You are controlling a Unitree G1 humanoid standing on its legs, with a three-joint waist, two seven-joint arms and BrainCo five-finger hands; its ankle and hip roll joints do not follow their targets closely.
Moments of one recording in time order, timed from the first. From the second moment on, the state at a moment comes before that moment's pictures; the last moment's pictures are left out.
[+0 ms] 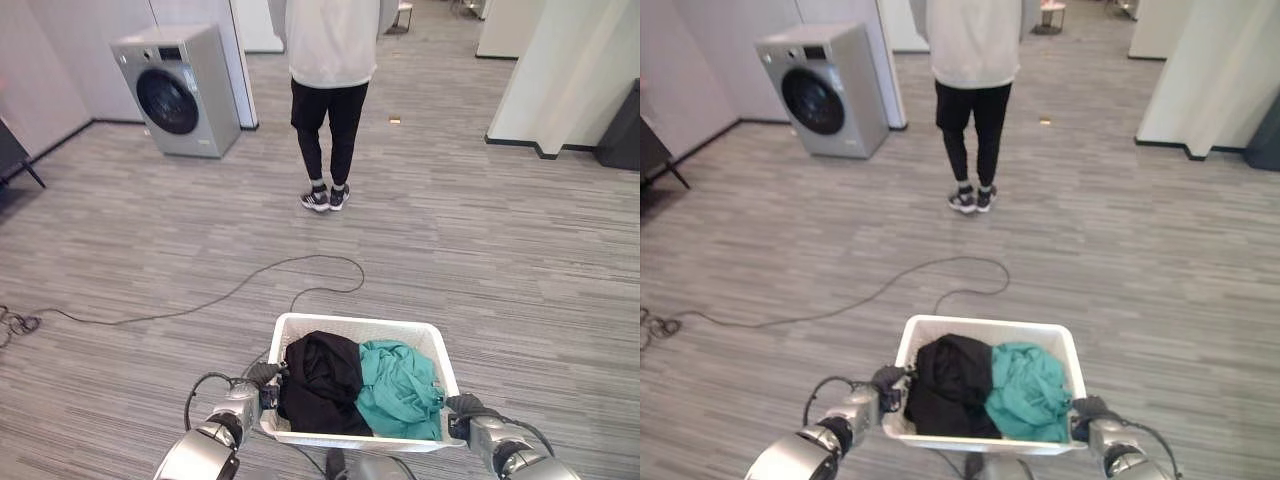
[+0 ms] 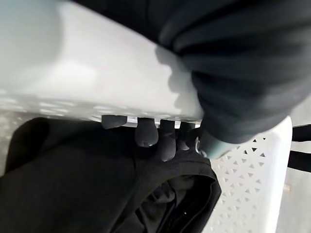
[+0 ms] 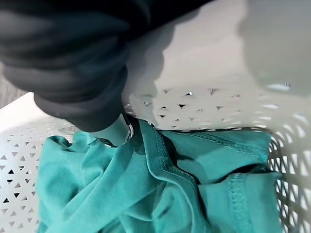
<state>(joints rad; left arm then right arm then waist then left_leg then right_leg) -0.42 0.13 -0.31 1.33 -0.51 -0.01 -0.01 -0.28 -0.30 0.33 1.28 0.51 0.01 -0.06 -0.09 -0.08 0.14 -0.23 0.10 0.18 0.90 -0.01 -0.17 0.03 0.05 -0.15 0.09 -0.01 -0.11</state>
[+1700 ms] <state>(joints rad) -0.41 0.13 -0.29 1.32 -0.51 -0.02 -0.02 -0.29 -0.28 0.32 1.33 0.50 0.00 -0.06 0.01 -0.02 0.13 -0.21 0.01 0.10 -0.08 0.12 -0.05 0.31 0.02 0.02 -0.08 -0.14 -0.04</state>
